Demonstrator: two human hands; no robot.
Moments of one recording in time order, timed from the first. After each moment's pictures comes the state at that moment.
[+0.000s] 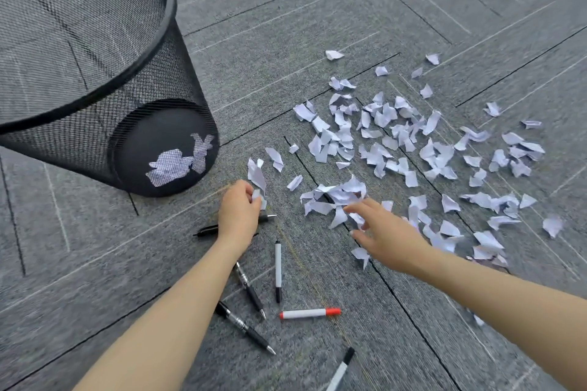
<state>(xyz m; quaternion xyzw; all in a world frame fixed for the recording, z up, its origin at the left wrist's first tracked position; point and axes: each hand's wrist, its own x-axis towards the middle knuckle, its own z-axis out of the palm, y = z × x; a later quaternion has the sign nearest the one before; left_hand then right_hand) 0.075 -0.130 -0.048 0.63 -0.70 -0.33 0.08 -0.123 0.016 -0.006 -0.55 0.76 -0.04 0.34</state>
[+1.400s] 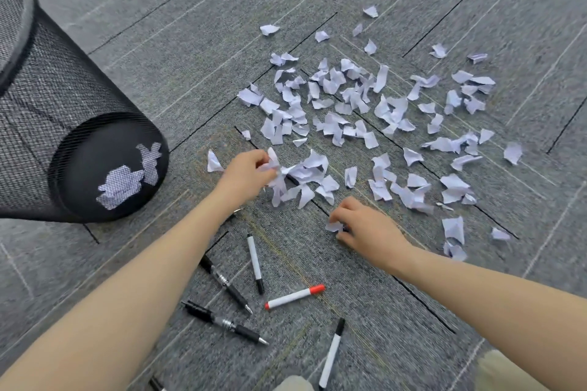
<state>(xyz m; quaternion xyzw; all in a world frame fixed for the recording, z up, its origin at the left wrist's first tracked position) 0.000 -0.140 -0.022 0.43 -0.80 -0.42 -0.06 -0.114 0.066 -0.040 -0.52 0.79 -0.08 0.31</state>
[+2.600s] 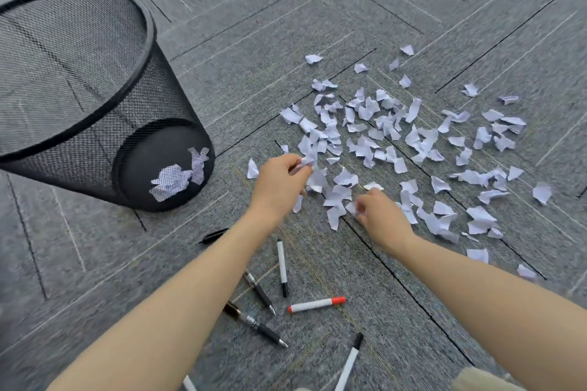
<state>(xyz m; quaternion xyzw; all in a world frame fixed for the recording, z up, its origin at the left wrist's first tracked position) 0.018 -0.109 0.040 0.46 -0.74 -0.48 0.11 -0.123 0.017 -0.049 -0.44 0.85 -0.10 0.27</state>
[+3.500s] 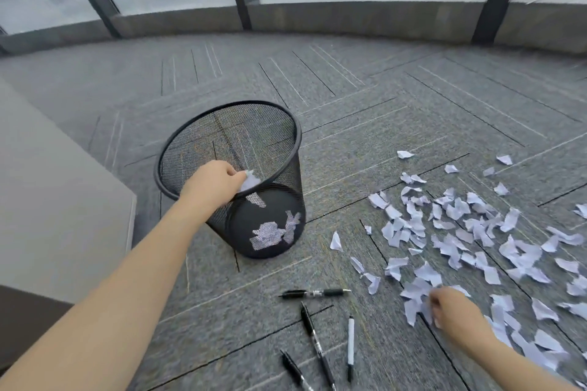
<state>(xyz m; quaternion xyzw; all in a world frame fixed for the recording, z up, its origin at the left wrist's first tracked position) 0.170 -0.233 0.185 0.67 -0.73 -0.15 0.04 -0.127 0.000 -0.048 -0.47 0.84 -0.05 0.26</state>
